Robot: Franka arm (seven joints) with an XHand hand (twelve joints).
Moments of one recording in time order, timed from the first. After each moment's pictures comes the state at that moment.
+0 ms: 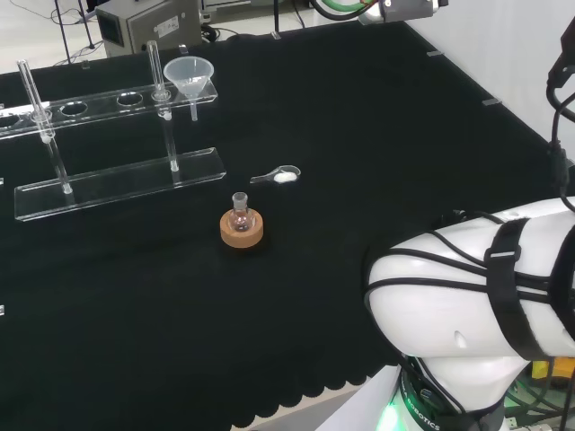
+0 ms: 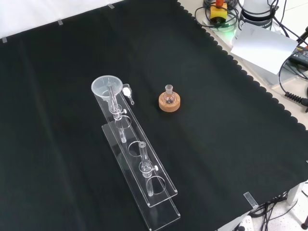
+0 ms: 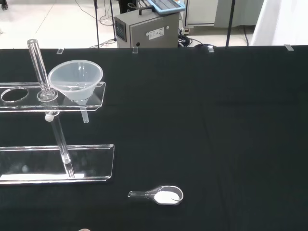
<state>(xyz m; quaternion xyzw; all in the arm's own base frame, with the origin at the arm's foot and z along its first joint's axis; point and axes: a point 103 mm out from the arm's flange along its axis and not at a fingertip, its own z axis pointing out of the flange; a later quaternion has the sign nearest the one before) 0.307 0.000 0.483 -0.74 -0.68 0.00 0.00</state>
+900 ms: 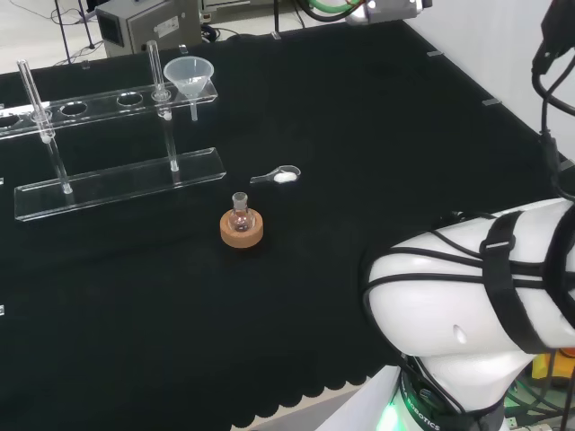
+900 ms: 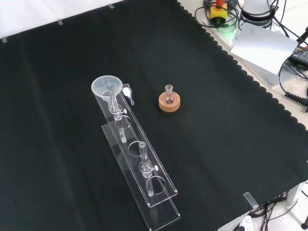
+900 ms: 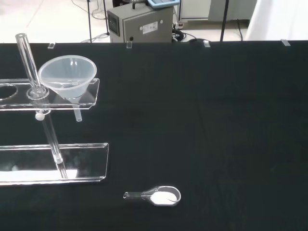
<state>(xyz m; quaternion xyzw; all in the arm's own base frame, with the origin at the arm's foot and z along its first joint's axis) 0.330 0.004 0.471 -0.74 -0.67 0.02 0.01</state>
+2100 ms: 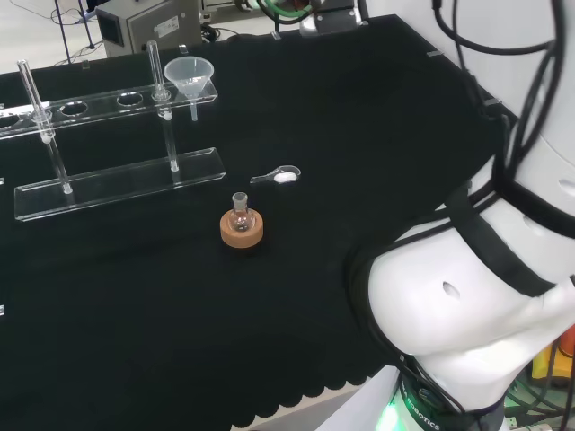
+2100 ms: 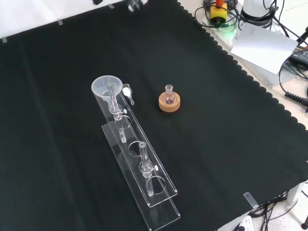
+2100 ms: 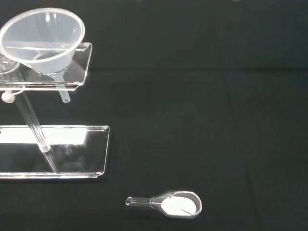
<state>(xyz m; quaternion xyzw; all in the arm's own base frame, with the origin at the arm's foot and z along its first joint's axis) 0.472 0.004 0.383 -0.72 -0.68 0.07 0.06</state>
